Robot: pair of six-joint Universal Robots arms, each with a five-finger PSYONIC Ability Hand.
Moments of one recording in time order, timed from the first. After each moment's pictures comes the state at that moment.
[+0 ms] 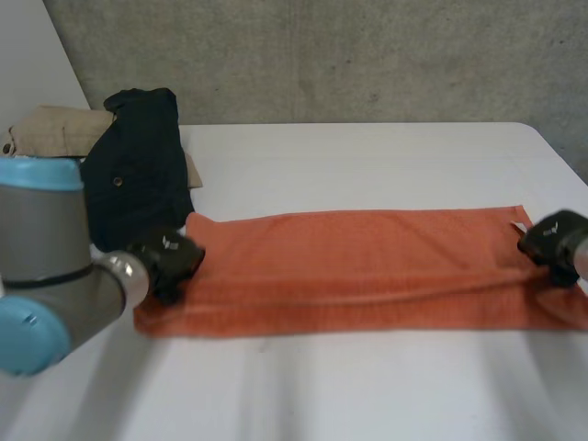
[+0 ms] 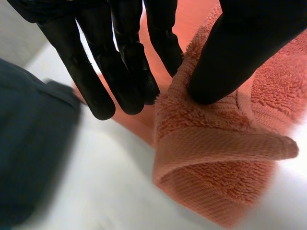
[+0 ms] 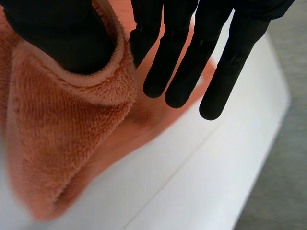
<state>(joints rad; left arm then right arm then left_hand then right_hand) 4.37 -2.04 -1.48 2.97 -1.45 3.77 1.51 -1.05 1.43 0.20 1.39 2.09 1.15 1.20 1.19 1.20 0.99 1.12 1.18 1.19 1.20 1.03</state>
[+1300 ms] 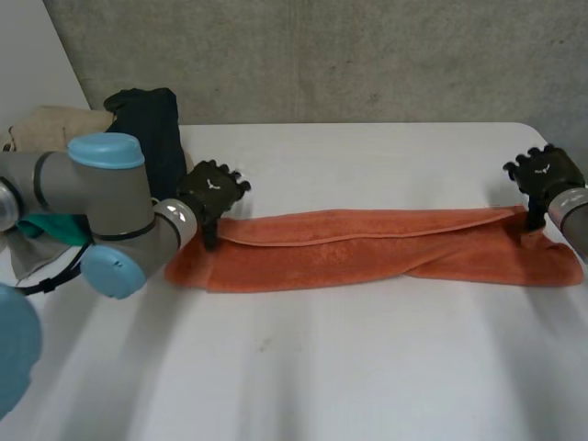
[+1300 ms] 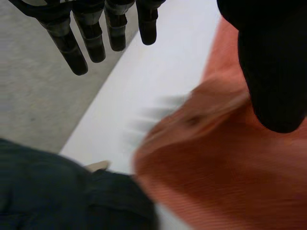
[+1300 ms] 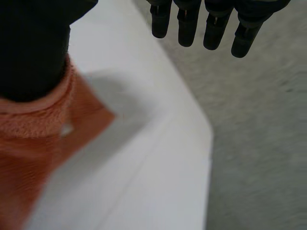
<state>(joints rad) 4.33 -2.45 -0.93 3.09 -1.39 3.85 1.52 -0.62 0.91 -0.11 1.33 2.36 0.19 0.21 0.22 0.20 0.05 0.22 0.21 0.21 0.21 0.05</state>
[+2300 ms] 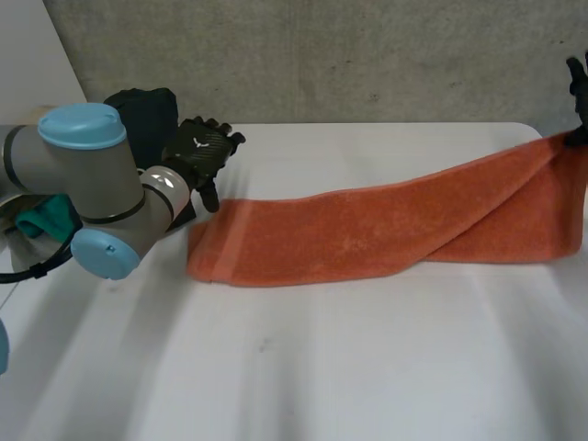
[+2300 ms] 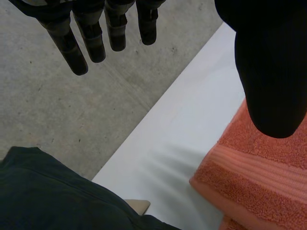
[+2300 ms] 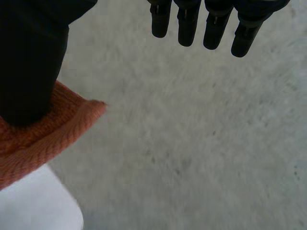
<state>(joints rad) 4.32 -2.32 -0.98 3.18 -1.40 3.65 1.43 -0.68 1.00 -0.75 1.24 2.71 0.19 0.21 0.22 0.20 0.05 0.22 0.21 0.21 0.21 0.05</state>
